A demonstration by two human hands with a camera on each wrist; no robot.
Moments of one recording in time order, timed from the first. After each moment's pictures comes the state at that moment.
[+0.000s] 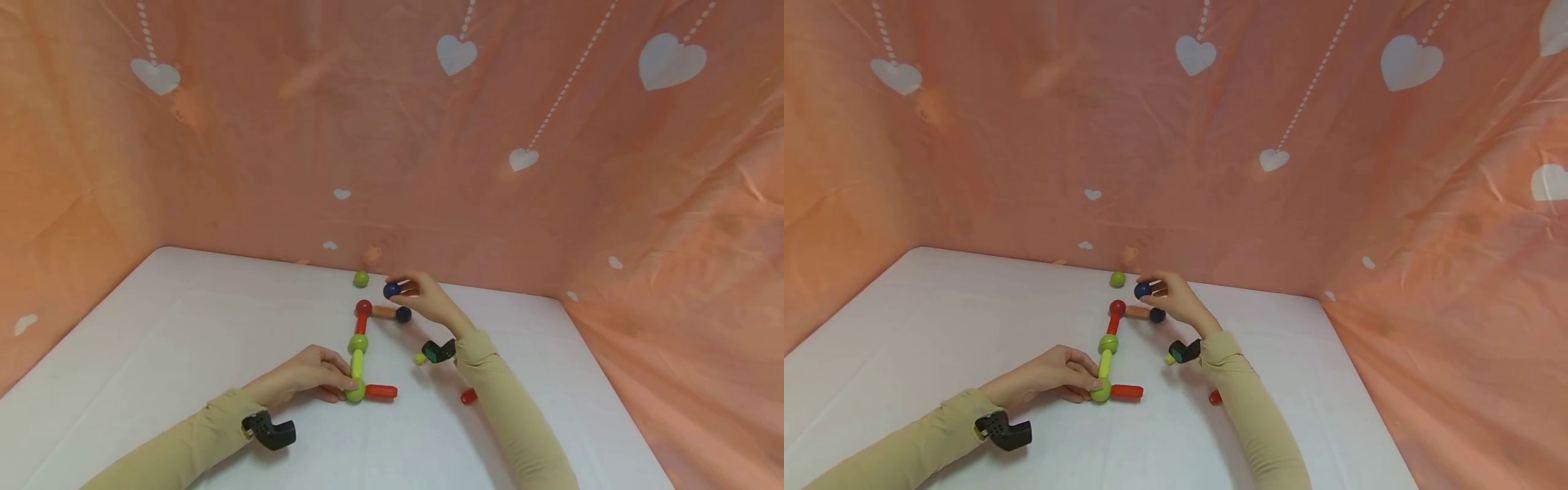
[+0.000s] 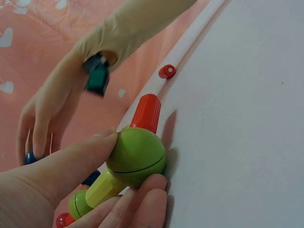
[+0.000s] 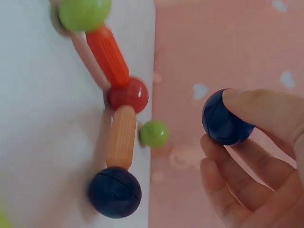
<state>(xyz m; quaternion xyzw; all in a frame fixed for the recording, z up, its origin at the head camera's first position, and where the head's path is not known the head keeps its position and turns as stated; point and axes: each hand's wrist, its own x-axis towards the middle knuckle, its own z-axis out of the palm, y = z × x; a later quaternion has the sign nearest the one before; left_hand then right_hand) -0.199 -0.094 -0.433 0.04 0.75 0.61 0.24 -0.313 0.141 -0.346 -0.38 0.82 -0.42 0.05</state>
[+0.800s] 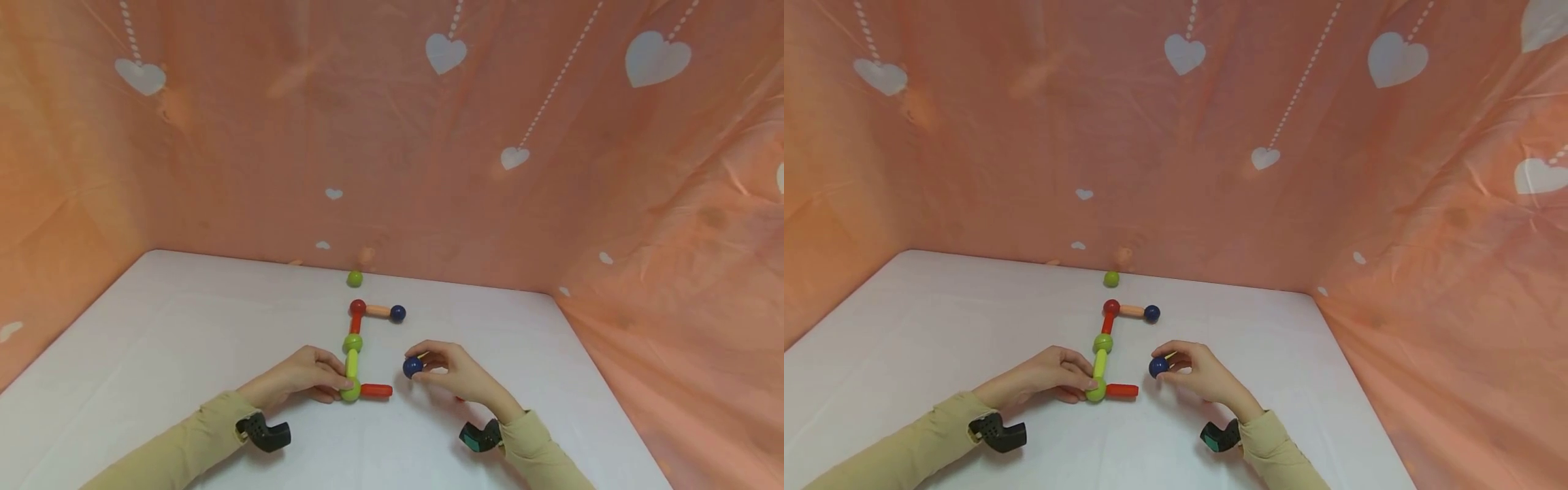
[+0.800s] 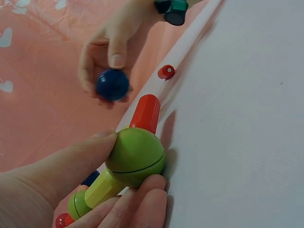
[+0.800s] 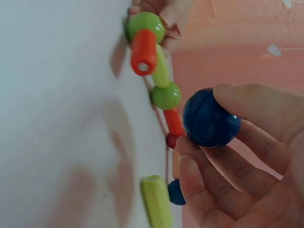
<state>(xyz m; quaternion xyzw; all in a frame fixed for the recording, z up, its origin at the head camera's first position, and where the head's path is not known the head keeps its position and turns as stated) -0.203 -0.096 -0.434 0.04 0.75 0.61 0.24 -0.228 0.208 -0.397 -0.34 0.81 -0.45 0.13</state>
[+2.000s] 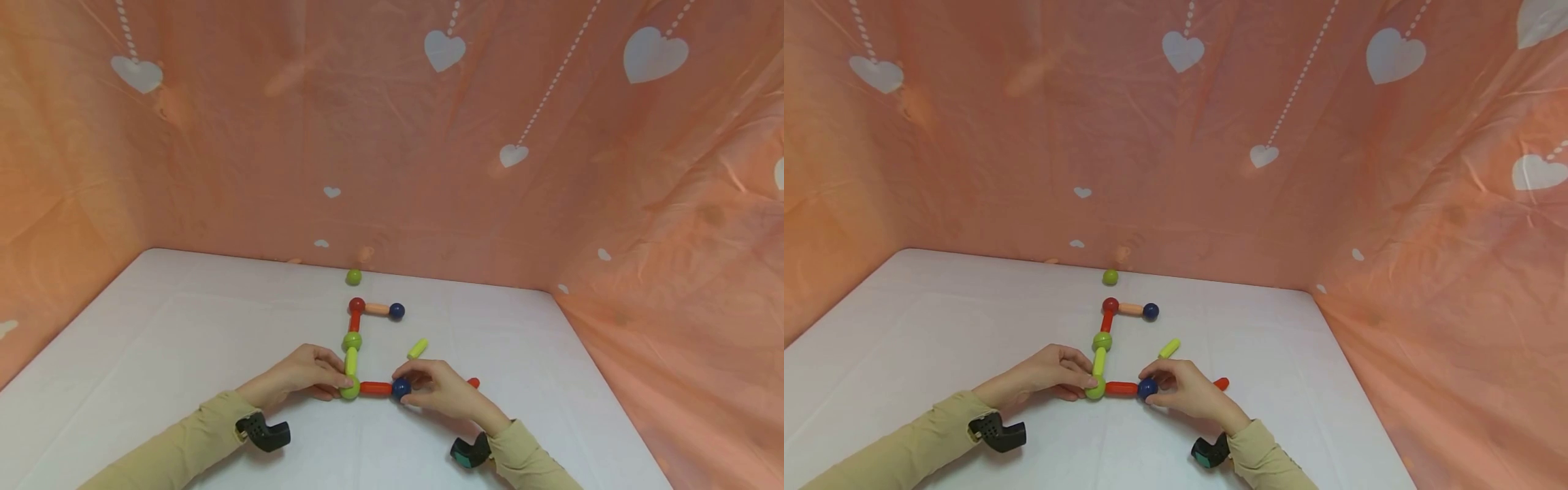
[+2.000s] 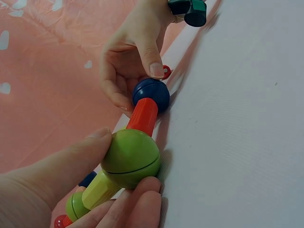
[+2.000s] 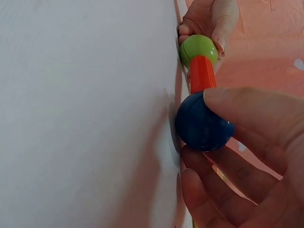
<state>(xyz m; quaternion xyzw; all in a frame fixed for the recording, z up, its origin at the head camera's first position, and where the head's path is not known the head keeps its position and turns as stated) -0.204 -0.096 -0.437 0.05 0.76 0.61 0.23 -0.213 0.196 -0.419 -0.34 0.83 -0.41 0.17</state>
